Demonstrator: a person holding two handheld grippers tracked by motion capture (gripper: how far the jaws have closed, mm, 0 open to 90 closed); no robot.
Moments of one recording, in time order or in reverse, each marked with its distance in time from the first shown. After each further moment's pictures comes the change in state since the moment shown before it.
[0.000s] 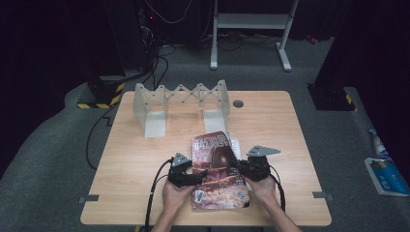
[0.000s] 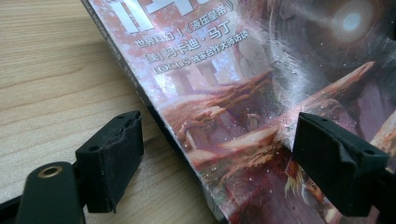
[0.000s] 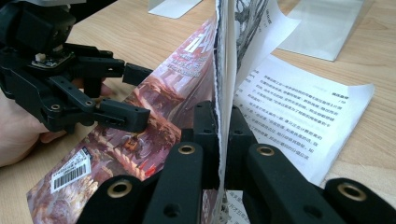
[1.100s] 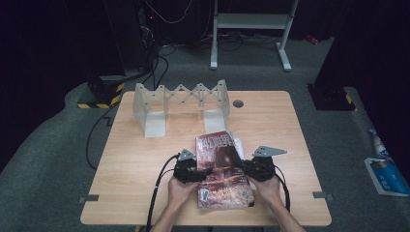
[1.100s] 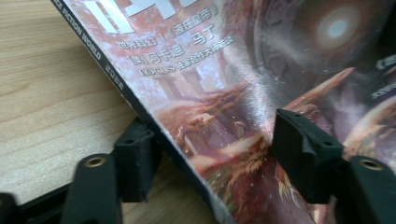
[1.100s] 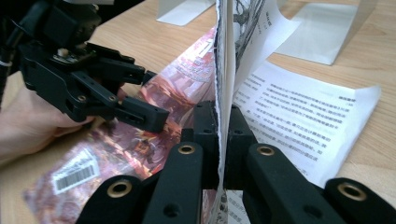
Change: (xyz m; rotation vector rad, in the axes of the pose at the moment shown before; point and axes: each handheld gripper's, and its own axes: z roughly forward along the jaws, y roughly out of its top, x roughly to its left) left arm -0.008 0.016 0.012 0.051 -0.080 -0.010; right arm -0.012 -0.006 -0.009 -0.030 0.039 -0.007
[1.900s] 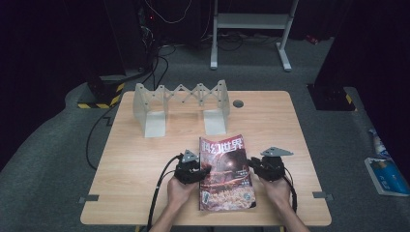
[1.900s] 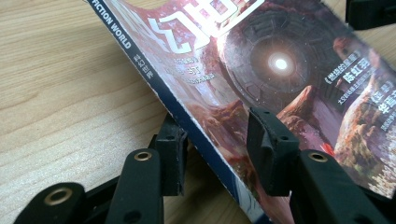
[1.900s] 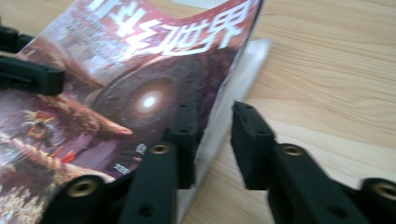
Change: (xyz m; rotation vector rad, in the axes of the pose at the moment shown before) left arm -0.010 0.004 -0.003 0.039 0.061 0.089; right arm -0.022 -0.016 -0.015 0.118 -0.320 0.062
